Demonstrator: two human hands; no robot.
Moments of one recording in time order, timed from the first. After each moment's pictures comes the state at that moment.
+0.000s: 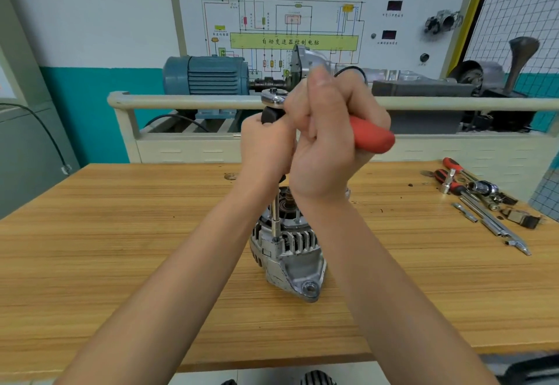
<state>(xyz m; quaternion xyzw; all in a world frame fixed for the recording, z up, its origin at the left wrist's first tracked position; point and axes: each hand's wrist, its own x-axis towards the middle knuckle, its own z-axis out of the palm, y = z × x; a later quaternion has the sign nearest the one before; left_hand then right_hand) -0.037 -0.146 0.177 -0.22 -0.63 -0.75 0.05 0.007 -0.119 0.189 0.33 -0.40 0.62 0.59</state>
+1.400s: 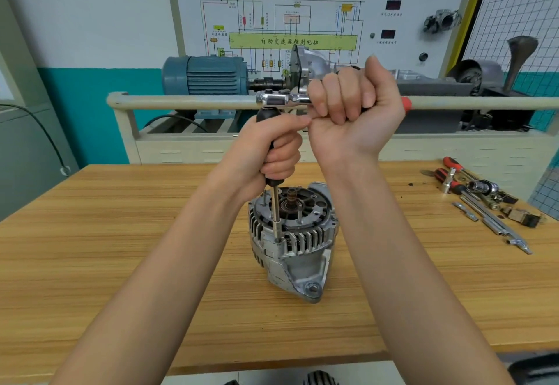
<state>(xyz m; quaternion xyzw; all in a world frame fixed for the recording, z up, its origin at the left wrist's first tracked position) -0.060 -0.170 0.175 -0.39 -0.51 -0.73 -0.24 -0.005 -0.074 0.203 0.30 -0.18 0.90 0.26</state>
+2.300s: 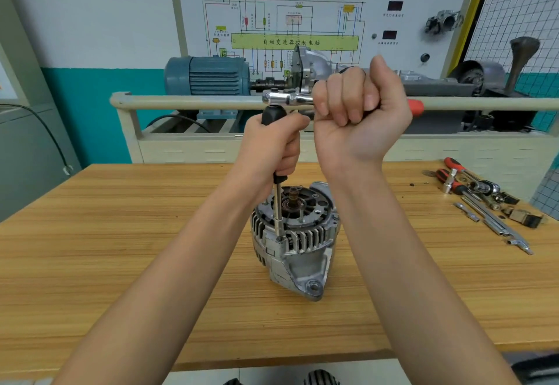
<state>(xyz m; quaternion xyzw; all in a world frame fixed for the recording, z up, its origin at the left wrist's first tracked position) -0.050 -0.157 0.174 -0.32 -0.57 -0.76 -0.08 0.001 -0.079 0.201 0.32 -0.24 0.86 0.32</state>
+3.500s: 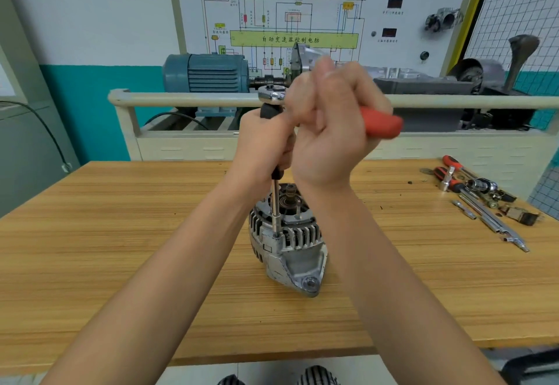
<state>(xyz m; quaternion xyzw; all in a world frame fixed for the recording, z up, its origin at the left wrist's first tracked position) -0.045 -0.156 0.176 -0.29 -0.60 -0.75 -0.02 0.003 -0.116 0.194 0.36 -0.36 0.70 0.51</state>
